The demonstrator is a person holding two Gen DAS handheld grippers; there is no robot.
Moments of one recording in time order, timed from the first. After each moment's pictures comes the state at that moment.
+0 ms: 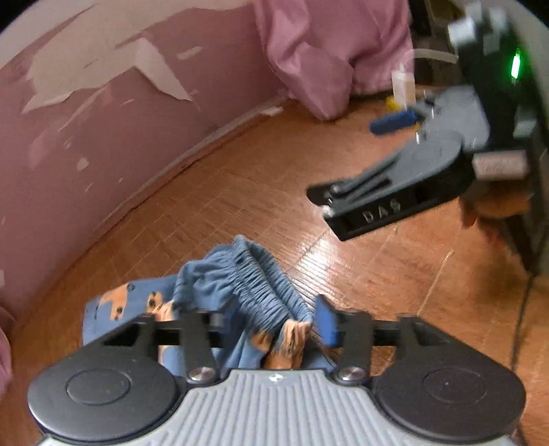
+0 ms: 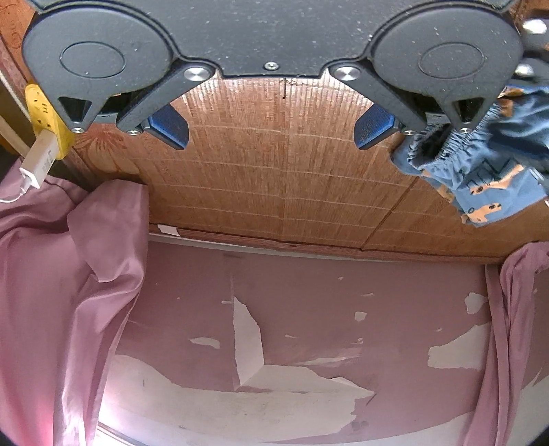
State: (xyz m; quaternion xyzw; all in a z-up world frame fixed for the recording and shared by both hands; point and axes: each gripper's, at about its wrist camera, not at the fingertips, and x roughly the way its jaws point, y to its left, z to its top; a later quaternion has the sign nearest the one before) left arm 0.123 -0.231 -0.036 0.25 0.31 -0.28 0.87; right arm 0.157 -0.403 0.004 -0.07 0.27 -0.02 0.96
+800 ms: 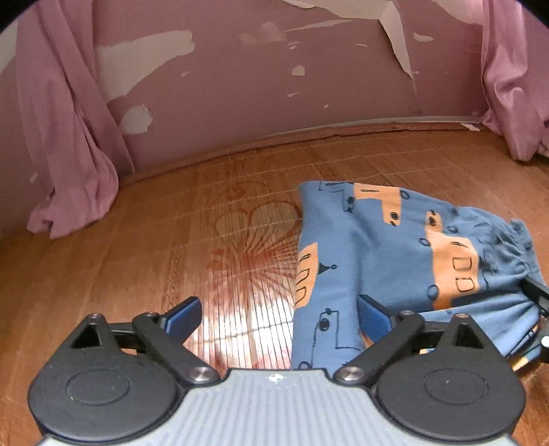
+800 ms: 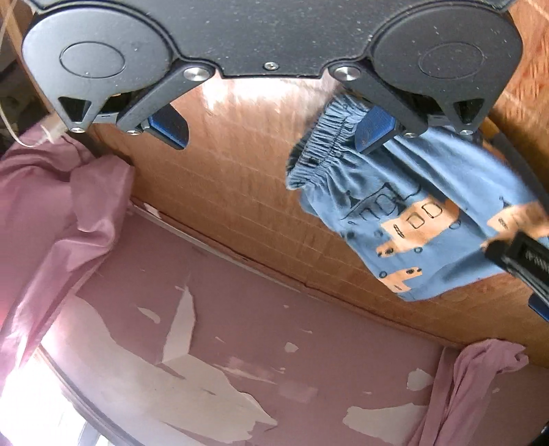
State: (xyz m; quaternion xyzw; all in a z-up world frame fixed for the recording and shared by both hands) left arm 0.159 -0.072 -0.068 0.08 0.36 -0.05 0.93; right arm 0.117 -0.284 -0.003 -0.23 0.30 -0.04 0.93
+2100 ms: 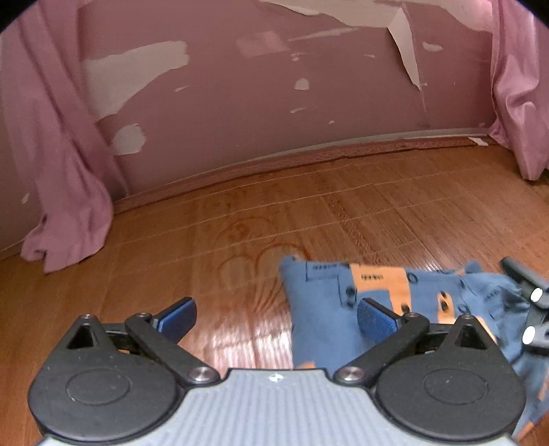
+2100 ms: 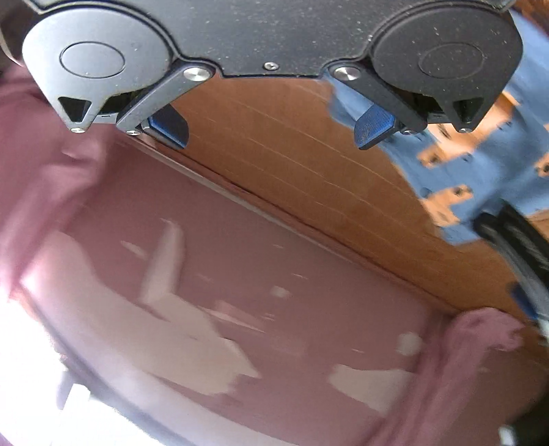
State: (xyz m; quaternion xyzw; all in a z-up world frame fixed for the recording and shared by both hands) left arm 0.214 -0.085 -0.046 0.10 0.36 -0.05 0.93; right arm 0.182 -0.262 0.015 -0.26 0.22 0.03 0.94
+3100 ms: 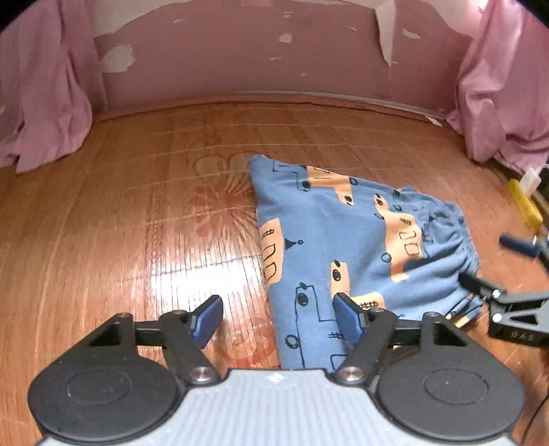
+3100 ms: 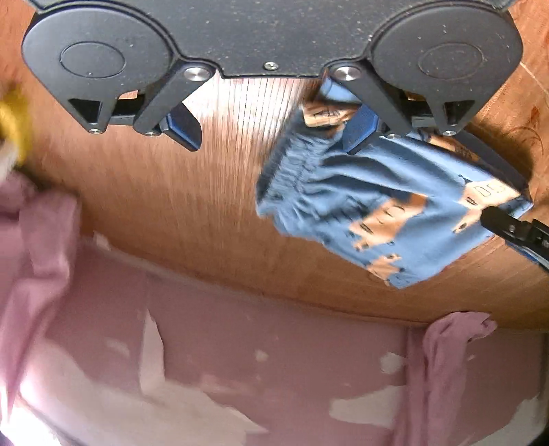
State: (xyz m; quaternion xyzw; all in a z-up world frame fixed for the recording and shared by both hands) left arm 0.140 -0.029 -0.055 -0.01 0.44 -0.13 0.89; right arm 0.108 -0.296 0.005 -0.11 0.34 0.05 0.93
